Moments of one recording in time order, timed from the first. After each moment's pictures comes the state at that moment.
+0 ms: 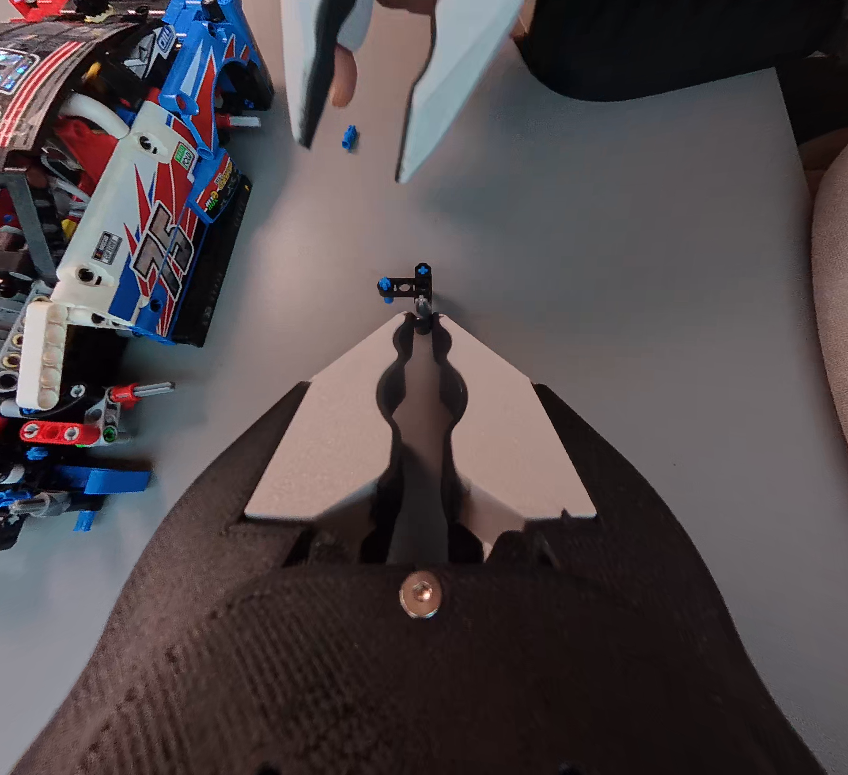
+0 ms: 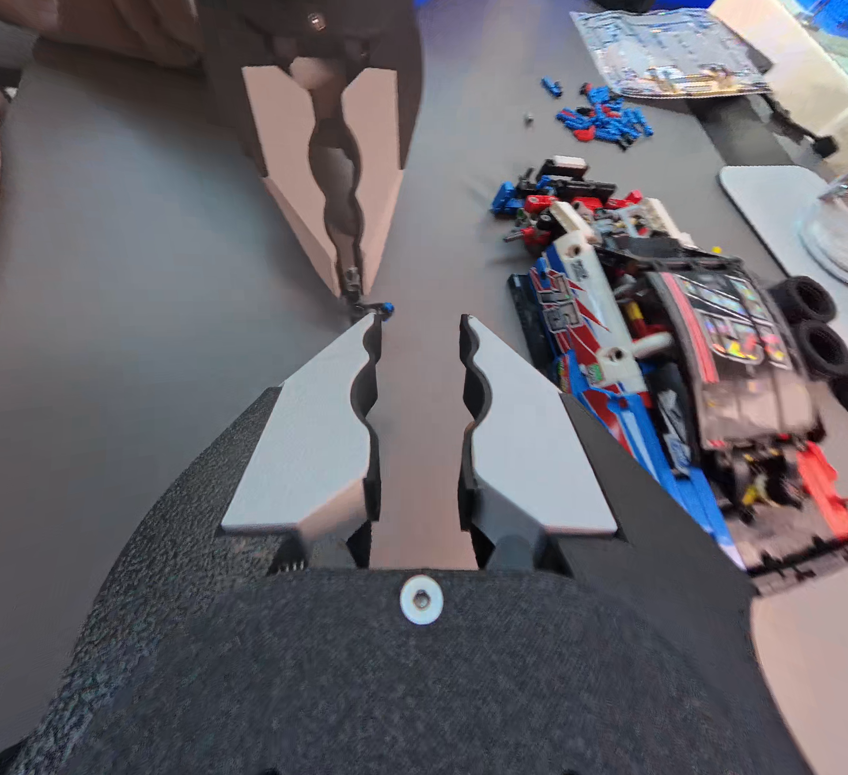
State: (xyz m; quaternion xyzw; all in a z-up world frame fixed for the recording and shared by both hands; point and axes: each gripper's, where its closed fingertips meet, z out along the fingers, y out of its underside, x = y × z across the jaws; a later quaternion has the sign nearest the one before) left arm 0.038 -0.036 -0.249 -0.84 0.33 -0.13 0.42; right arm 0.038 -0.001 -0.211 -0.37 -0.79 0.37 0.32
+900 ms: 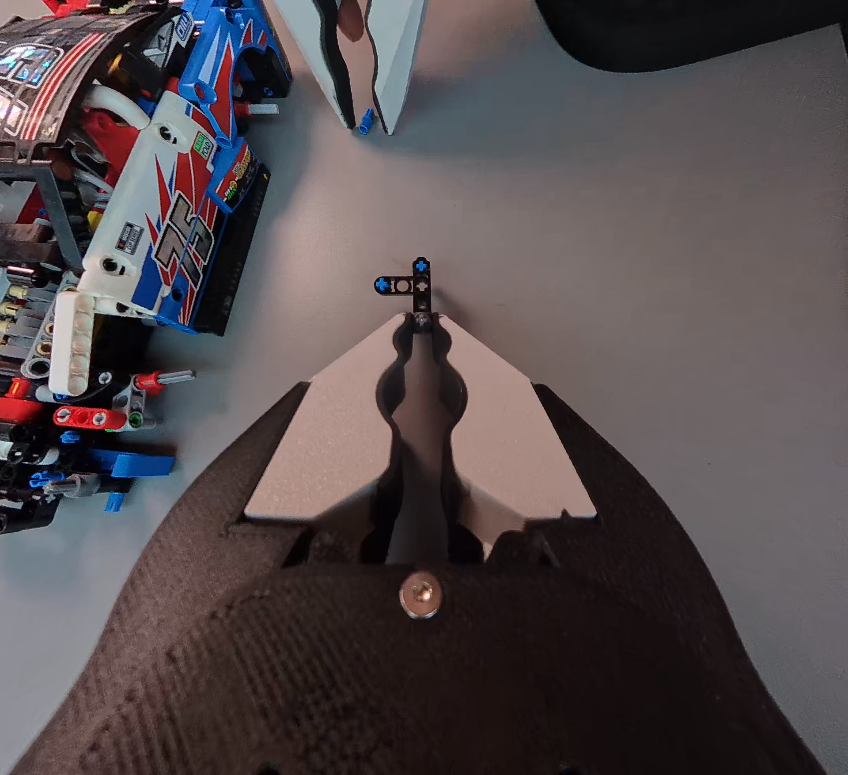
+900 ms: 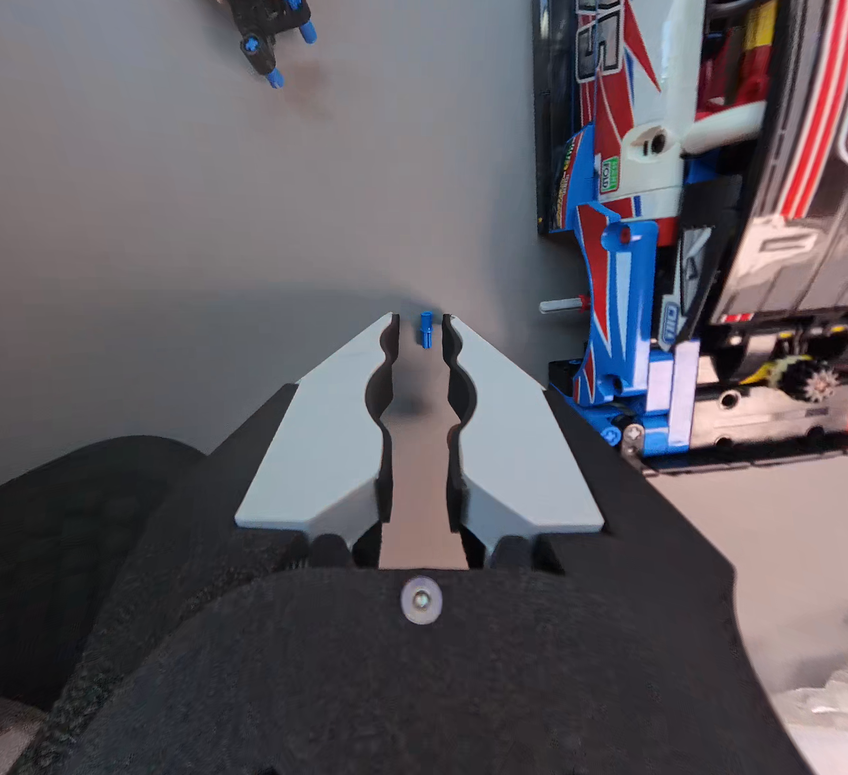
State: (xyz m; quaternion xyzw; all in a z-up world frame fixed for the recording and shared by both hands) left arm 0.030 -0.033 -0.254 -0.84 0.33 -0.10 0.42; right arm 0.073 0.071 -0.262 -0.43 -0.89 0.13 0.09
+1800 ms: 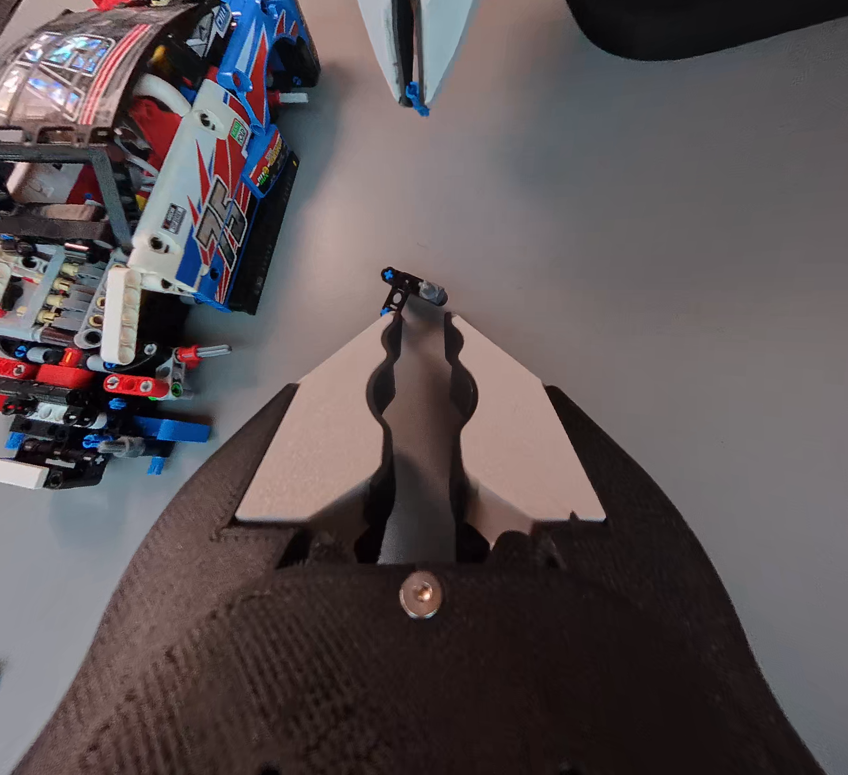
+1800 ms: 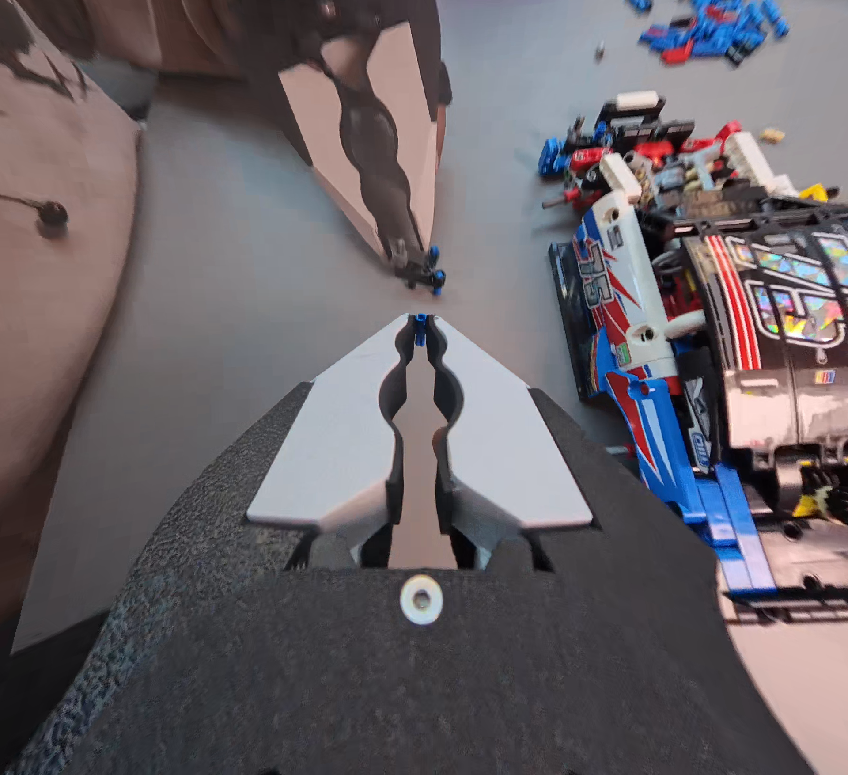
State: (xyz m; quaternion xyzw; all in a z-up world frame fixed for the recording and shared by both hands) left arm 0.015 -0.035 -0.249 -0.84 0.32 -0.08 0.42; right arm 0.048 0.006 -0.205 -0.39 -0.81 0.40 0.17
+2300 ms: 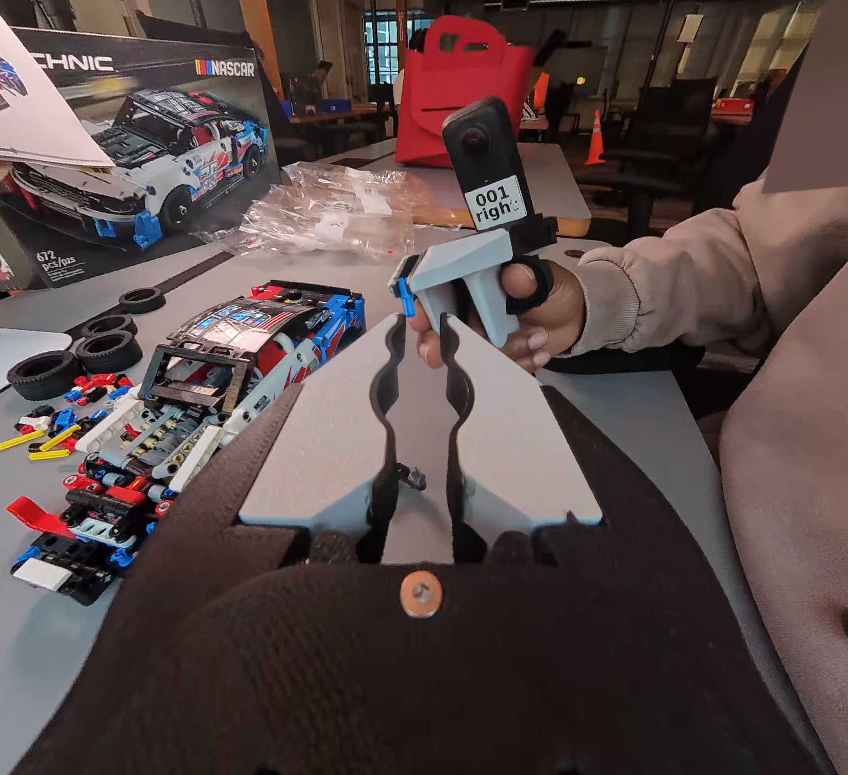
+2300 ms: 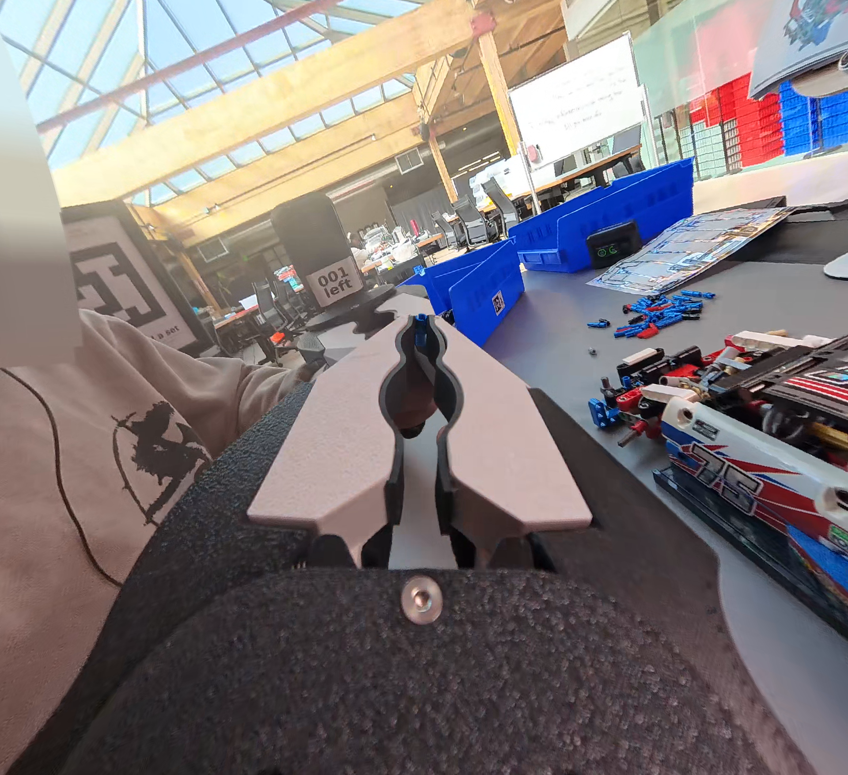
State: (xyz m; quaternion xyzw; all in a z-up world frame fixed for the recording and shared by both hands) left arm 0.028 -0.031 -0.128 -0.69 0.20 -0.20 0.66; right arm 0.011 -0.033 -0.110 -0.42 -0.46 0.74 0.25
